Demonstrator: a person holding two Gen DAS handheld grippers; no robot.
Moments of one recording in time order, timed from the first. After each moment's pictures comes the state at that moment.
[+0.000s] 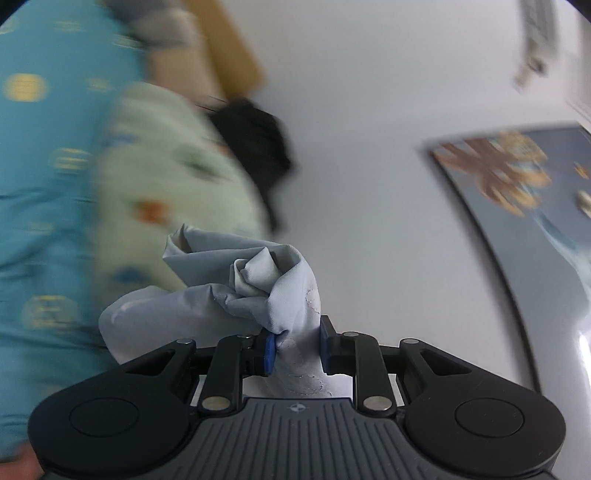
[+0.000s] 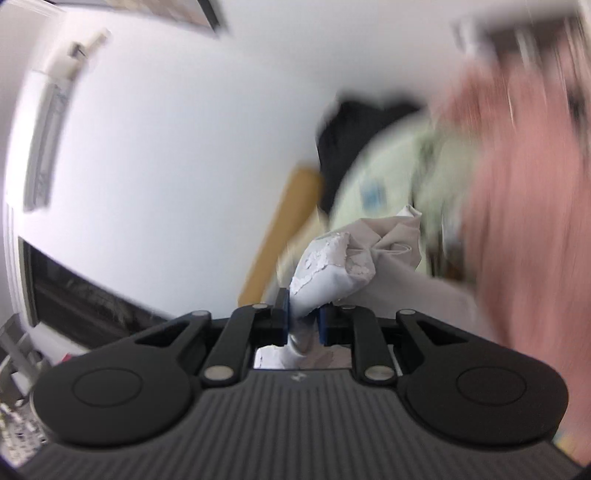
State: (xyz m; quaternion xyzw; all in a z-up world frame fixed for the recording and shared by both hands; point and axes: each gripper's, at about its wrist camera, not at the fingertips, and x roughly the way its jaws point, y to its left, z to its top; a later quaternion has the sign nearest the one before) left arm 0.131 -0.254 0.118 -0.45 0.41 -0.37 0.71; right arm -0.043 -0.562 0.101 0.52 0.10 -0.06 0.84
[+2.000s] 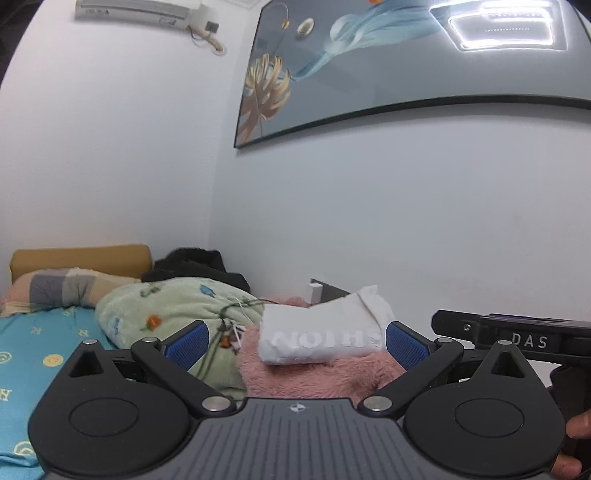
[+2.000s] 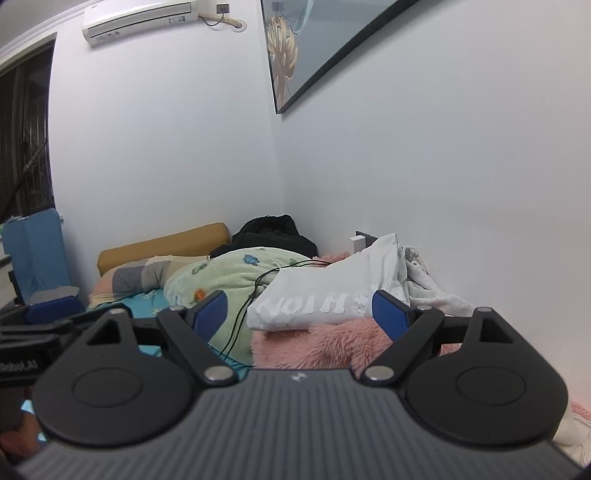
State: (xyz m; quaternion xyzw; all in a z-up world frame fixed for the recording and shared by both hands) left arm -0.284 -0.187 0.119 0.00 0.09 -0.41 0.91; right arm -0.374 -0.382 0.095 0.09 0.08 -0.23 0.97
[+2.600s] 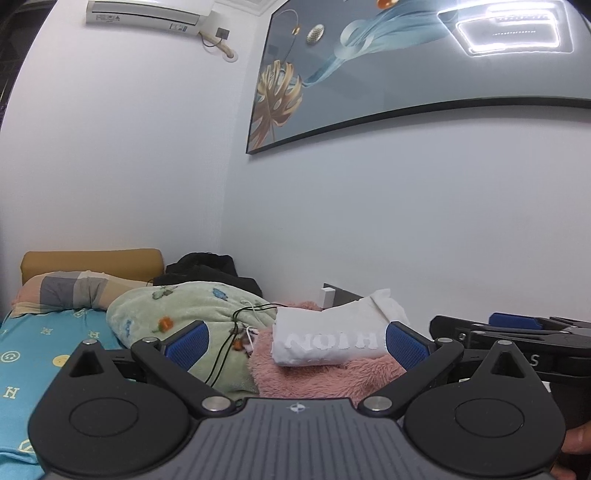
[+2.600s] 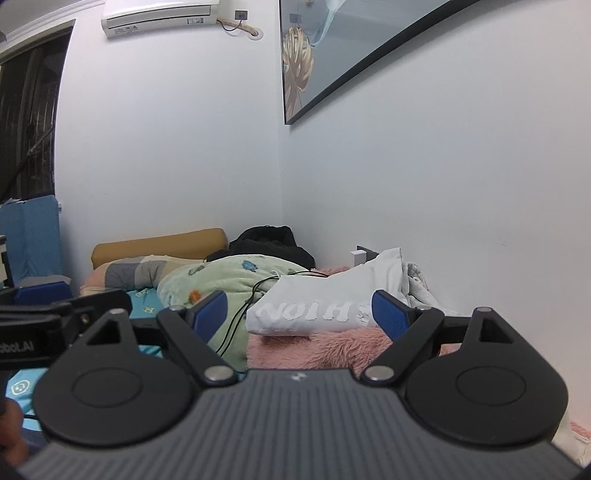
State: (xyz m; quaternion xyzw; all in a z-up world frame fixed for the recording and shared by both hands) left arm -0.280 -0.181 0.110 -0.01 0.09 -0.39 0.92; right arm -0.366 -0.366 0.086 0.05 0.07 -0.23 0.97
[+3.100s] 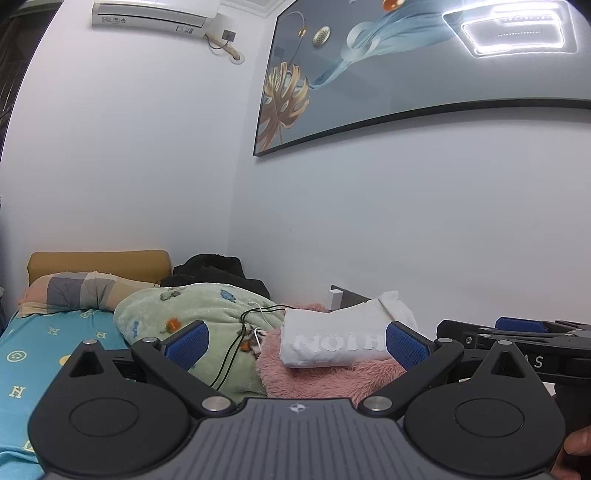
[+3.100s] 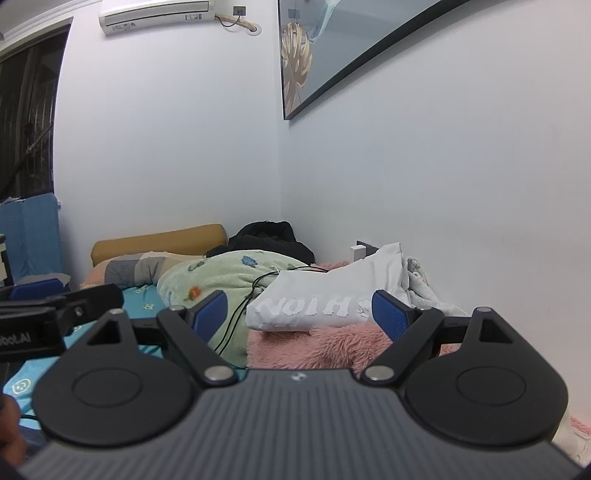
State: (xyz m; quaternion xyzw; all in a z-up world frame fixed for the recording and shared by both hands) left arm -0.280 -0.177 0.110 -0.01 0.09 -0.38 0.92; right arm -0.361 -0.368 0.086 0.05 0.08 -0.24 0.97
